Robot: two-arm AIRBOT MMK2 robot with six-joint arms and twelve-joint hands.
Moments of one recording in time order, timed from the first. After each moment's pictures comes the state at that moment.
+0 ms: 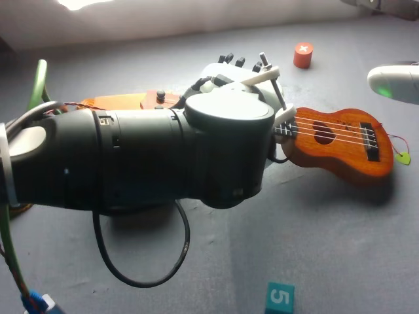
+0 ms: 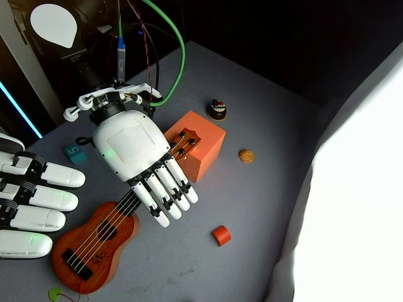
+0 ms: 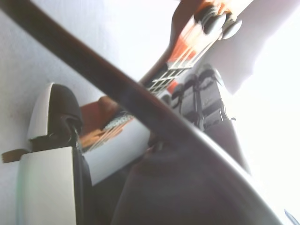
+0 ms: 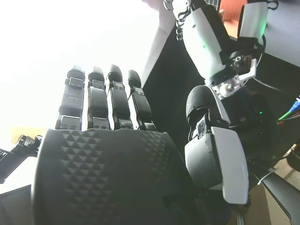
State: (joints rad) left arm 0.33 -1.55 1.06 1.28 1.02 -0.35; right arm -0.25 -0.56 0.70 0.13 0.29 -1.19
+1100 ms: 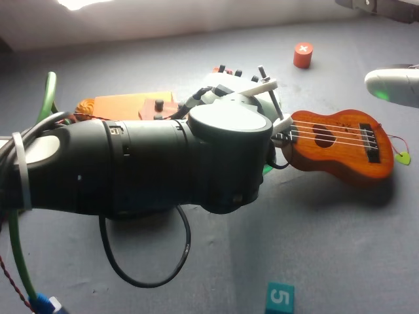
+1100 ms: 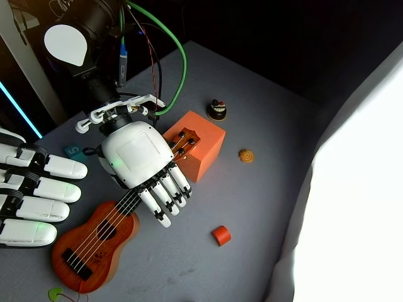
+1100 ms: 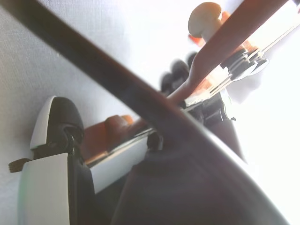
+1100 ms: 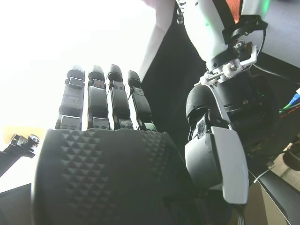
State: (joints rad) left arm 0.38 -1.57 1.11 1.32 0.98 -0.37; right arm -0.25 -0.56 0.69 0.12 0.29 -1.19
